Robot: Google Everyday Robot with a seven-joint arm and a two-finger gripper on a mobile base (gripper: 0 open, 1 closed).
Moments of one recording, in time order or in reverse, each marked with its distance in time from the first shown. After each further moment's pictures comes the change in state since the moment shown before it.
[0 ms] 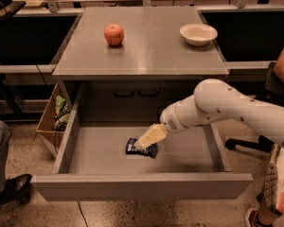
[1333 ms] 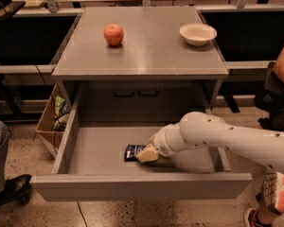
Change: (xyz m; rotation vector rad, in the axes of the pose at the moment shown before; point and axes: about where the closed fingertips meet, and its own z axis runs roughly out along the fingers) arm 0.055 0.010 0.058 0.090 0.043 -0.113
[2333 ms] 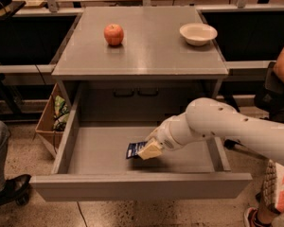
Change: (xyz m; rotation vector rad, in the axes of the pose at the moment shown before) arm -0.022 0.014 -0.051 -0.029 0.017 -0.060
